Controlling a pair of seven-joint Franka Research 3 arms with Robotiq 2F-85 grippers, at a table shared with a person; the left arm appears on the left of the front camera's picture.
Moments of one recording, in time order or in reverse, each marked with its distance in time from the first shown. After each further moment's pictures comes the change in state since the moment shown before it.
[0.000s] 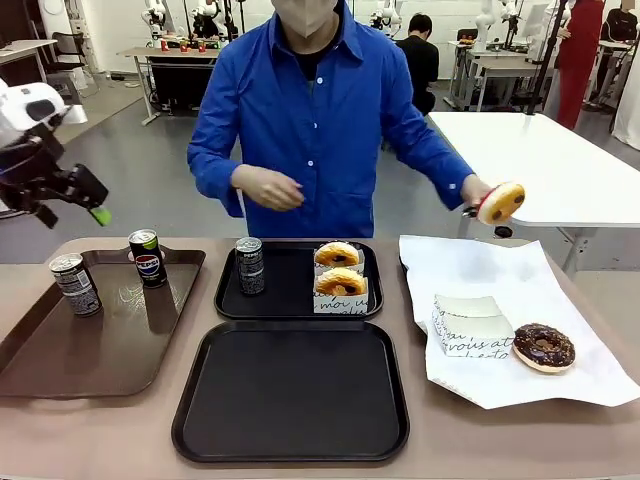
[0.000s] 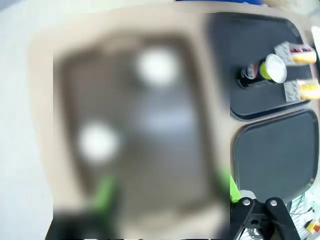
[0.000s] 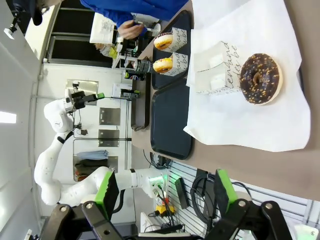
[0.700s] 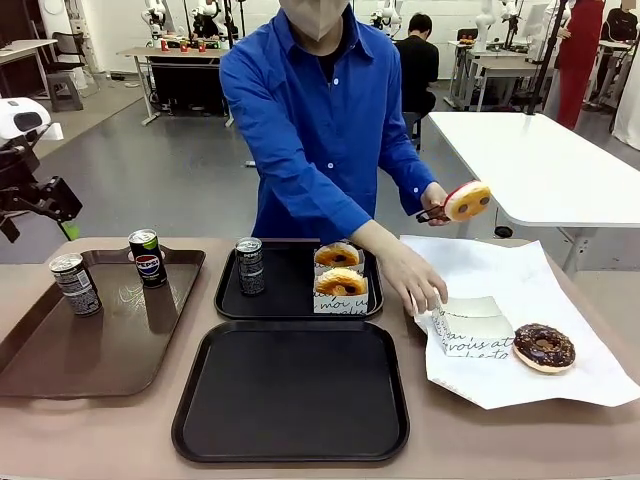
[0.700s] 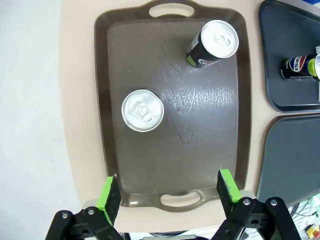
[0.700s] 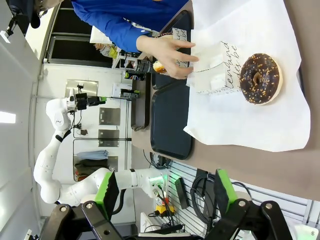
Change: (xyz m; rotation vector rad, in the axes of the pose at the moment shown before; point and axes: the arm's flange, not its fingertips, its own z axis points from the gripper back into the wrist) left arm -0.006 0.026 -0.006 0.120 0.118 0.094; right arm 0.000 0.000 0.000 0.000 0.000 0.000
